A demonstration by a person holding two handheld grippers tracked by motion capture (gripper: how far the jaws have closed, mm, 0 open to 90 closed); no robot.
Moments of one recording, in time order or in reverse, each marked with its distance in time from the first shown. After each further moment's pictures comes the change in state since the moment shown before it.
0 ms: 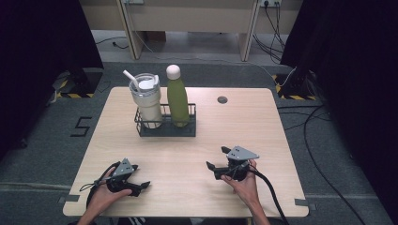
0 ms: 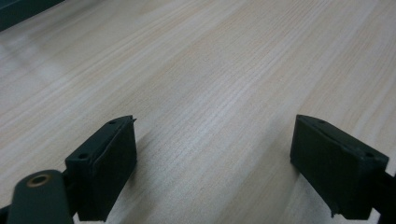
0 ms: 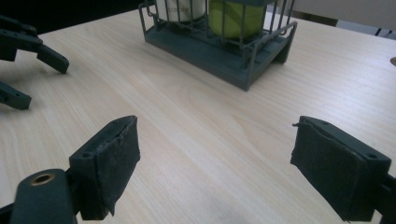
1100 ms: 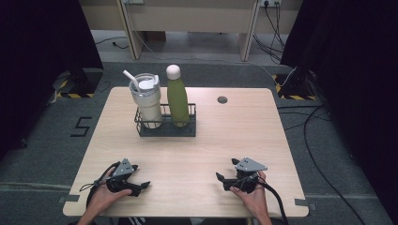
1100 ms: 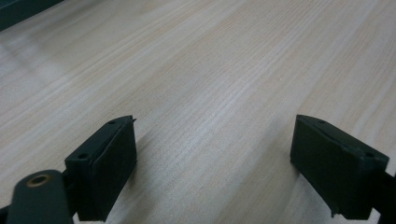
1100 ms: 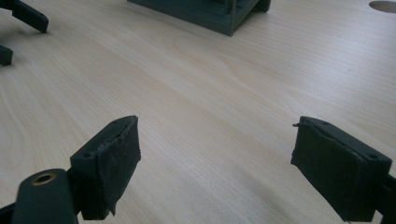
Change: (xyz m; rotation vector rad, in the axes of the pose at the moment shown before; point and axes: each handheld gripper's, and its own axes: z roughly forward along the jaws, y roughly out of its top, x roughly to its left) left arm 0.000 0.000 0.000 0.000 0.000 0.000; right arm 0.001 -0.036 -0.026 0.086 -0.060 0.047
